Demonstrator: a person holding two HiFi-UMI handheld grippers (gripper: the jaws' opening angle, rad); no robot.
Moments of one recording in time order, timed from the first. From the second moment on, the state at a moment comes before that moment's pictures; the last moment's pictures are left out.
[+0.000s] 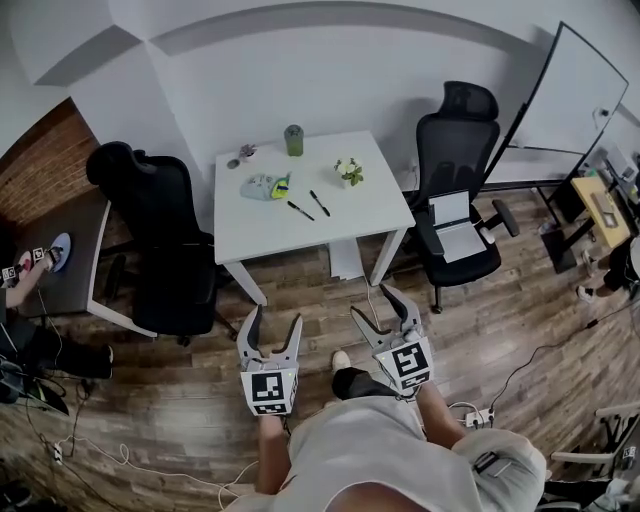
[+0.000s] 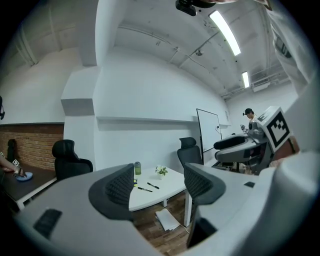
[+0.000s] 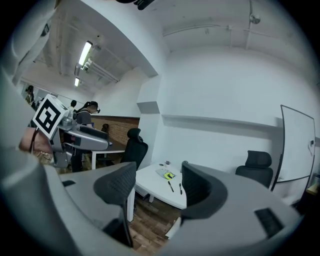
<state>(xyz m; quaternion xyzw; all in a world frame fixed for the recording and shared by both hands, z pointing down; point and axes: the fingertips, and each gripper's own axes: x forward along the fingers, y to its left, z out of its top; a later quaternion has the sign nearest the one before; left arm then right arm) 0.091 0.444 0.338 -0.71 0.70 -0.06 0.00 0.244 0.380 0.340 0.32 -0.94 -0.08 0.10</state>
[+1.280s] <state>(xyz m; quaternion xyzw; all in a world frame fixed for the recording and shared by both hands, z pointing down) 0.043 0.258 0.335 -0.69 0.72 -0.08 0.01 0.192 0.174 0.345 0.29 -0.95 -0.06 0.09</state>
